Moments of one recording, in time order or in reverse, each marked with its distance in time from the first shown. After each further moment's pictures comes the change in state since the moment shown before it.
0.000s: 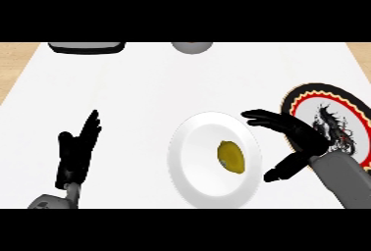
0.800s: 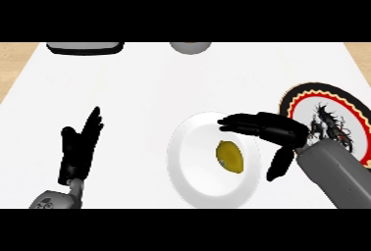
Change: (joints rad) left arm -0.020 -0.044 0.039 0.004 -0.049 -0.022 0.033; right arm -0.106 0.013 0.098 -0.024 0.349 0.130 0.229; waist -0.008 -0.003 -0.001
